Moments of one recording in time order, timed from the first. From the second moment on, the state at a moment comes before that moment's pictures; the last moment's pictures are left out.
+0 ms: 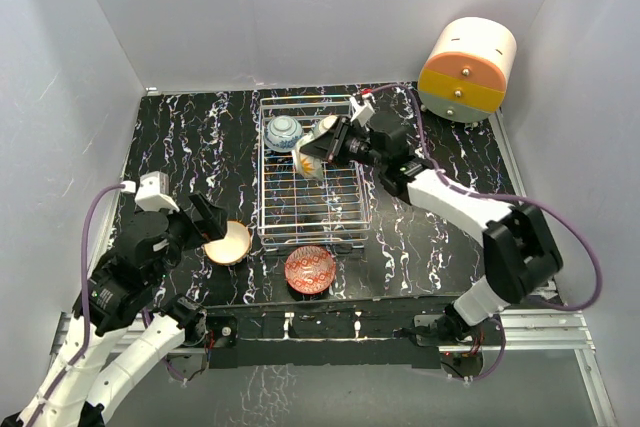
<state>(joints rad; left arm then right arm) -0.55 0.44 0.85 -0.85 -0.33 -0.58 0.56 1.51 1.07 0.27 -0.42 0.89</state>
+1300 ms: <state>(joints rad) -0.55 0.39 0.95 -0.93 -0.40 -0.58 0.64 1.95 1.09 0.74 -0.36 1.26</state>
